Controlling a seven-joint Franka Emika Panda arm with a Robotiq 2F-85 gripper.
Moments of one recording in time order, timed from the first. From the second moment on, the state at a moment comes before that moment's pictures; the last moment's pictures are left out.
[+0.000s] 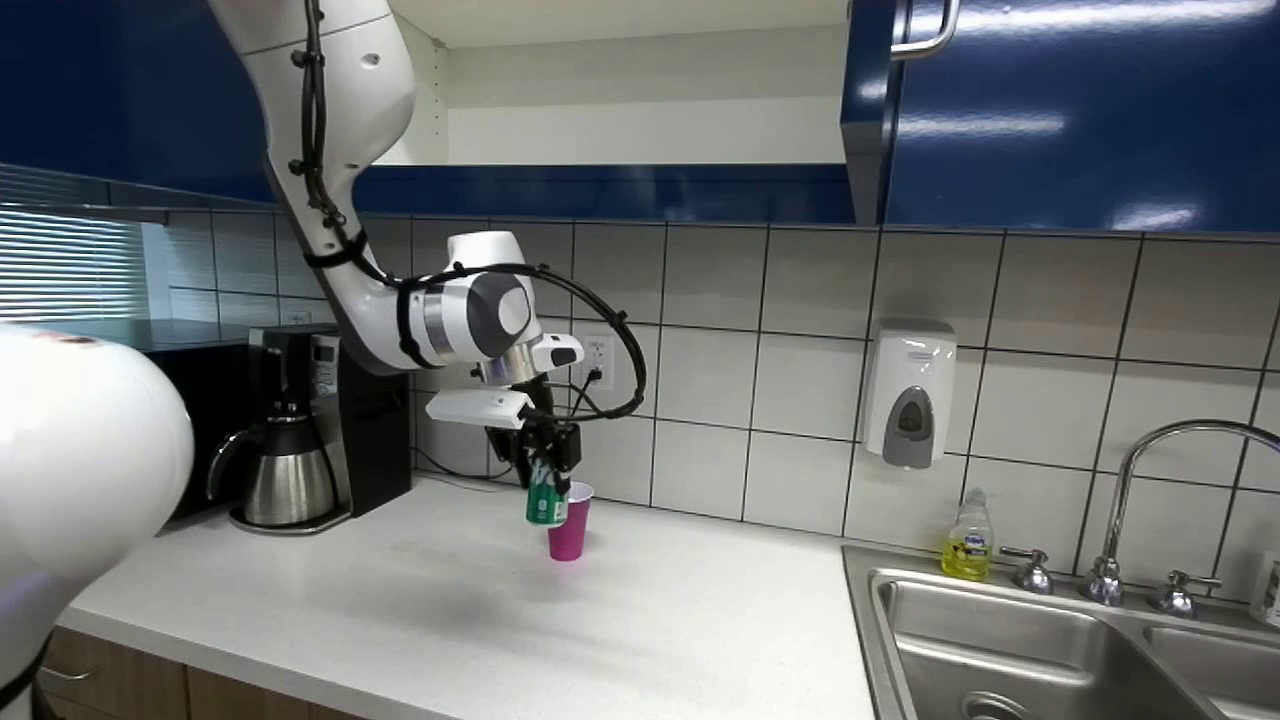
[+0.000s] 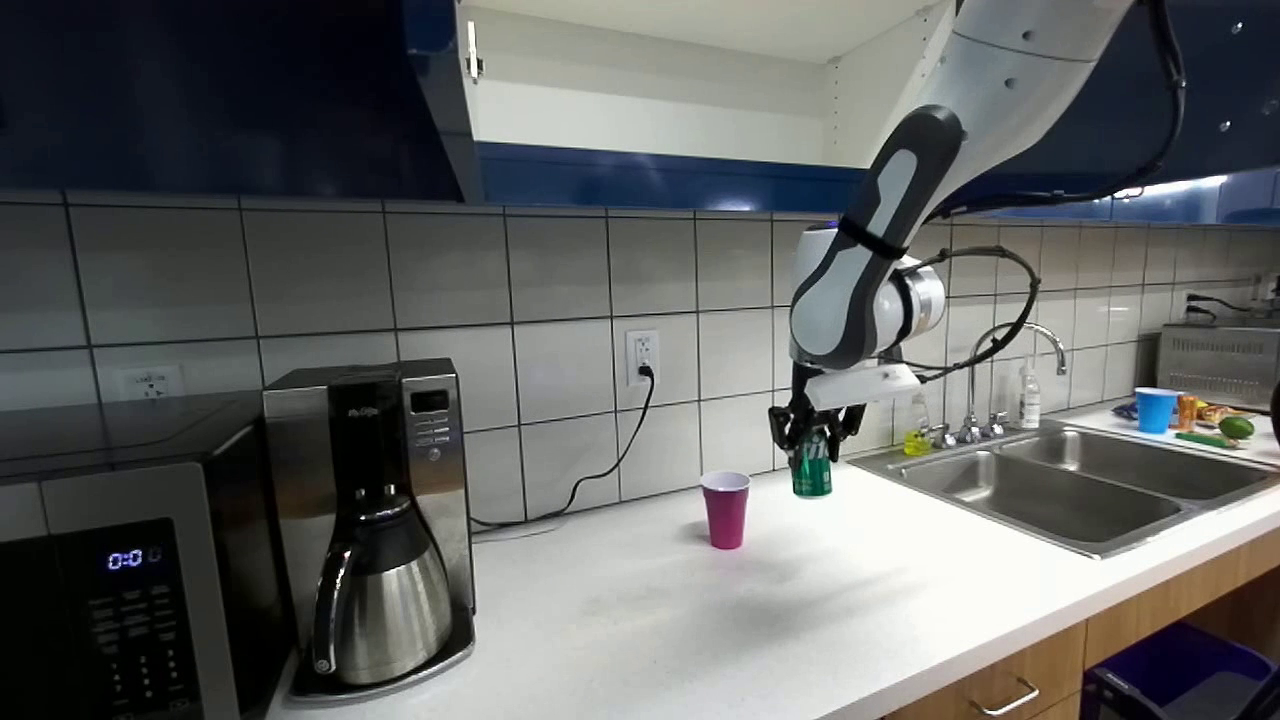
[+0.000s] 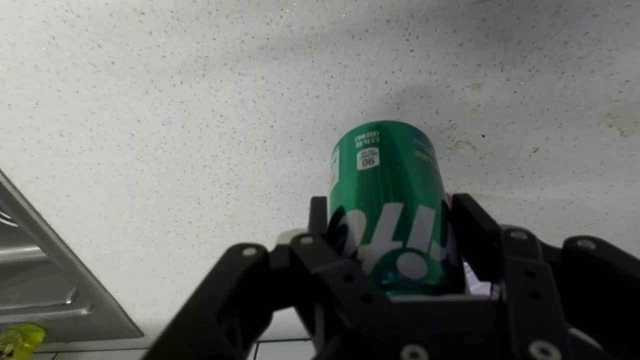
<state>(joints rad) 0.54 0.10 -0.60 -2.44 -0.22 2.81 0.26</state>
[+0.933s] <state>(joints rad) 0.14 -0.34 -0.04 -2.51 -0.21 2.46 0.38</state>
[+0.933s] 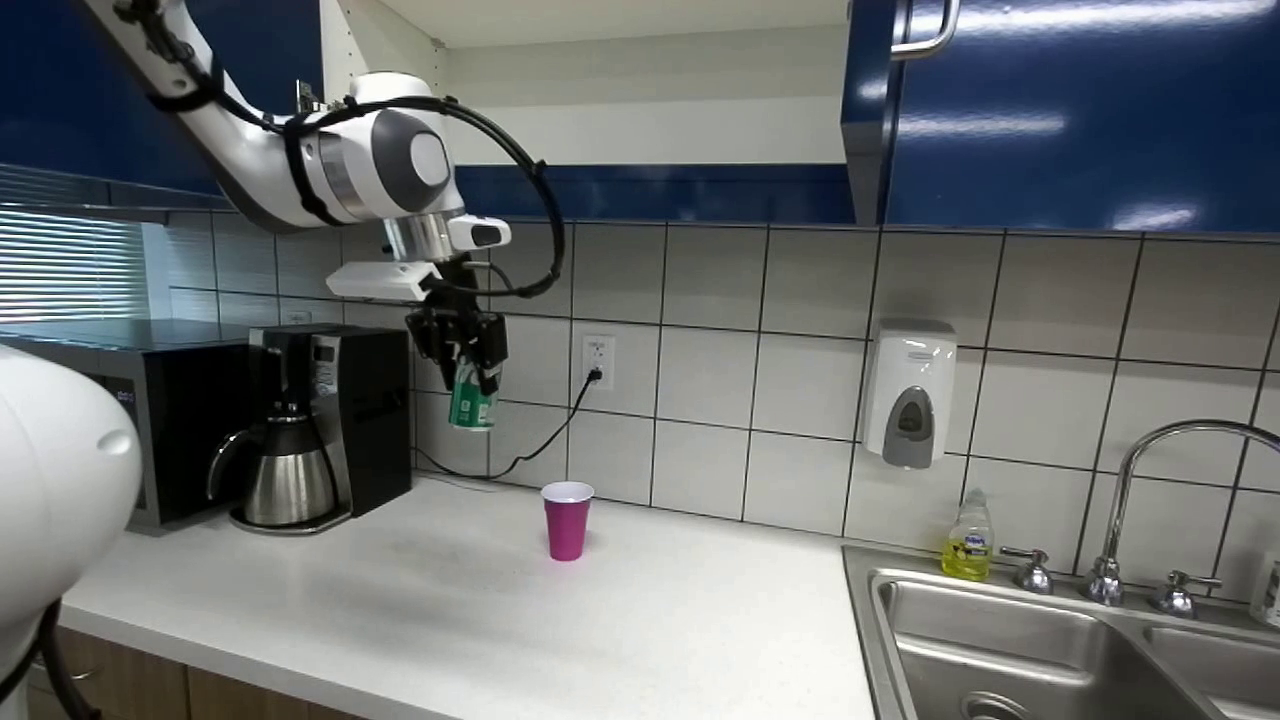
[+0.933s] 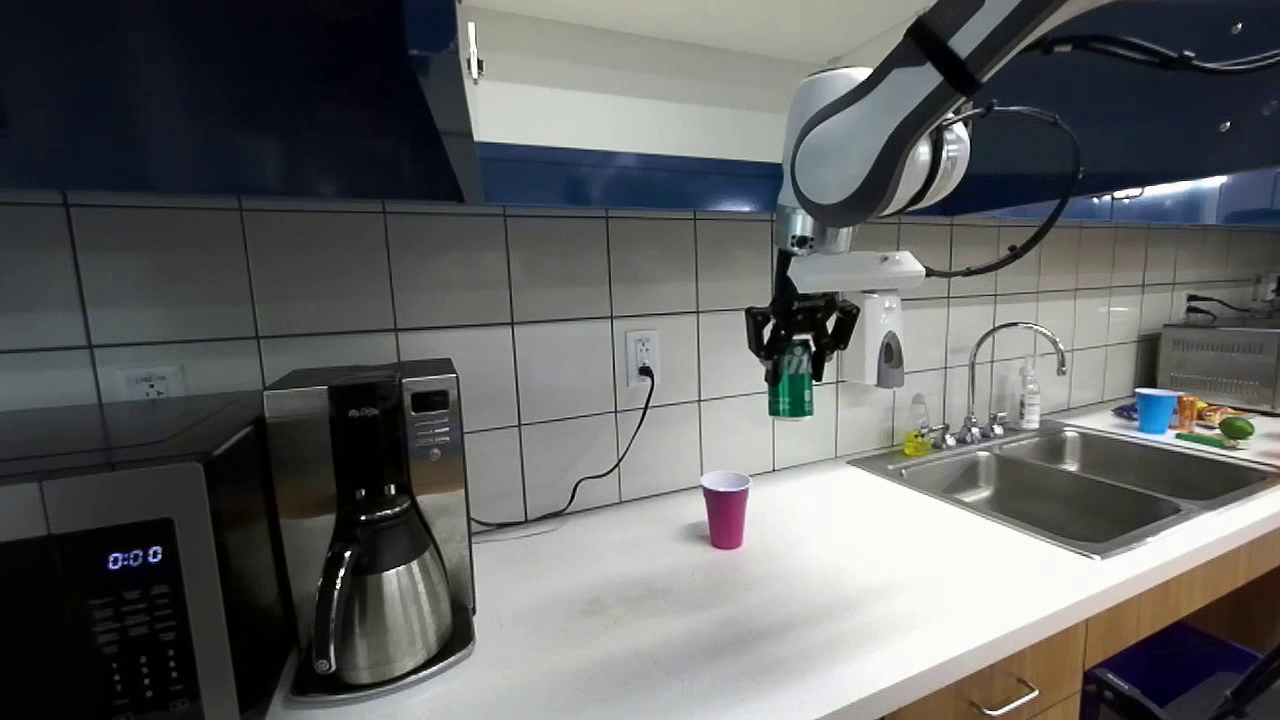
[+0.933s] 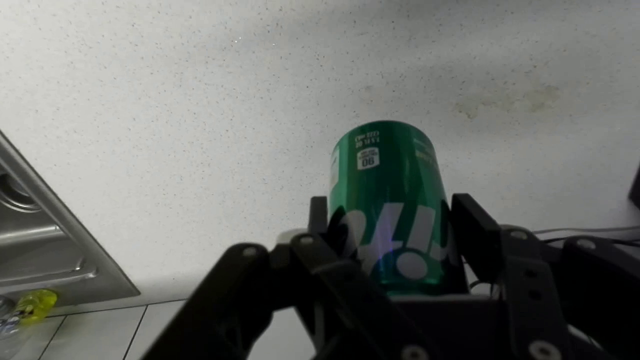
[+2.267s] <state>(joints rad) 0.11 -0.59 0.06 -2.29 -0.09 2.09 0.31</state>
